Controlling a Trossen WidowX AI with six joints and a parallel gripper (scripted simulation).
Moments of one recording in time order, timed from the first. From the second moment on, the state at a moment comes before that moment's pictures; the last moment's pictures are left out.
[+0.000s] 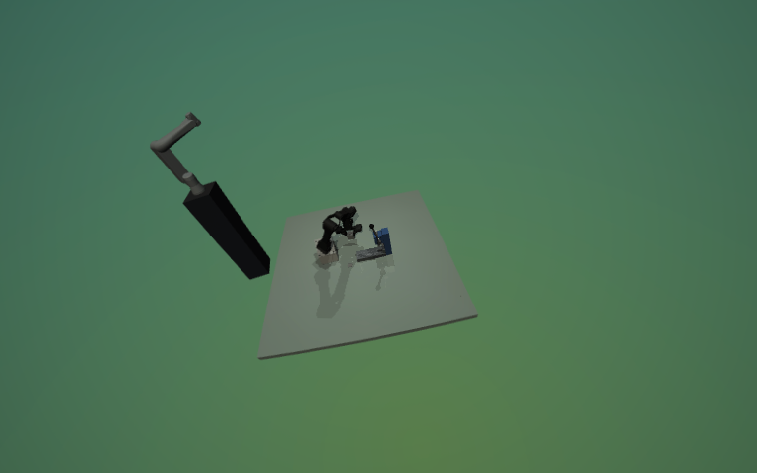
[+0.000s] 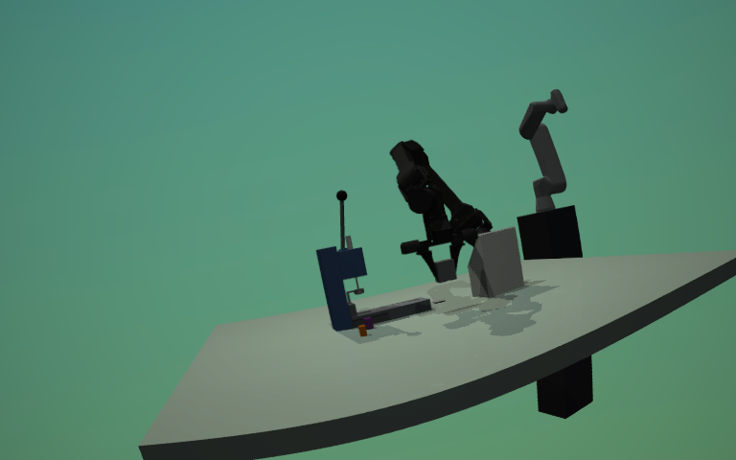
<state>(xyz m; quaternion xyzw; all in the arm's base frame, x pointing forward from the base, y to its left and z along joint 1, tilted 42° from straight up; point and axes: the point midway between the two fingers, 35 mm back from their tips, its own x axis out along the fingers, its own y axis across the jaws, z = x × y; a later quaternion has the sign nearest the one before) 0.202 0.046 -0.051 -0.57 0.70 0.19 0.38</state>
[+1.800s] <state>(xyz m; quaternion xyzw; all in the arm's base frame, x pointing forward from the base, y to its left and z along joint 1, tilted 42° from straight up) 0.199 -0.034 0.098 -0.51 0.72 0.08 0.46</state>
